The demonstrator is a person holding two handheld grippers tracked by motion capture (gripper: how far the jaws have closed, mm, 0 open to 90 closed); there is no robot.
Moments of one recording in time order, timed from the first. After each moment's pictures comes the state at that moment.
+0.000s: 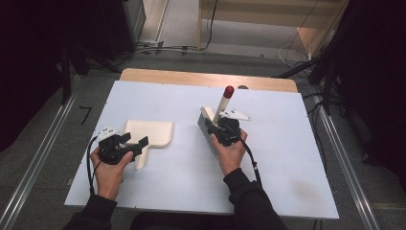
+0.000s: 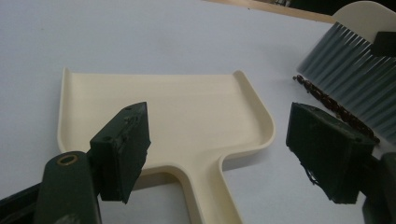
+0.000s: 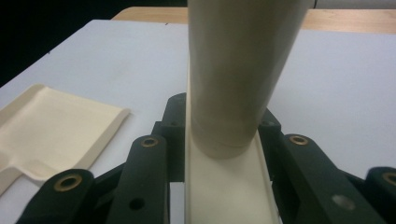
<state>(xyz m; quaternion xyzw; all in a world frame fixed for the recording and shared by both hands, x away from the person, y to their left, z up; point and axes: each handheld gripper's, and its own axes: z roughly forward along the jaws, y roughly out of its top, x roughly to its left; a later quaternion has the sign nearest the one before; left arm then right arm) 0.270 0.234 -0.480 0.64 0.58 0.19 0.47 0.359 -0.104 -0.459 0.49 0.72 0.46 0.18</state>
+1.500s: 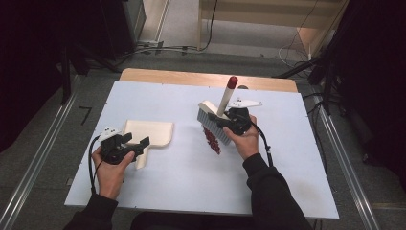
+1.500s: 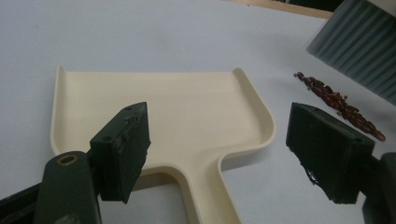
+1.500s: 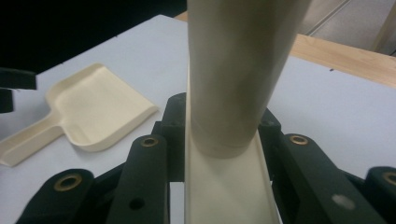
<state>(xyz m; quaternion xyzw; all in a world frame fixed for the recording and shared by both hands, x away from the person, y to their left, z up) 0.272 0.231 -0.482 0.64 0.58 0.19 0.47 0.399 -0.136 -0.443 0.34 0.79 0.49 0.12</state>
